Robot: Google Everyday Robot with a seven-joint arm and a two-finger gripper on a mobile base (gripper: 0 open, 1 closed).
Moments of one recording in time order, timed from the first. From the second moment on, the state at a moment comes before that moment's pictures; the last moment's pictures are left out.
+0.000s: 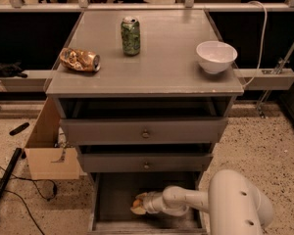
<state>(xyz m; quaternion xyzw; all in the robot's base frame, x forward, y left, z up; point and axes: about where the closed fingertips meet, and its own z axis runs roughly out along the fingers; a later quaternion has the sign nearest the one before) 0.538 0.050 0.124 -0.47 0.79 0.27 0.29</state>
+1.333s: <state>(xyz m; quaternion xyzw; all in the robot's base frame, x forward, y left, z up) 0.530 0.048 0.140 -0.48 0.78 0.27 0.29</state>
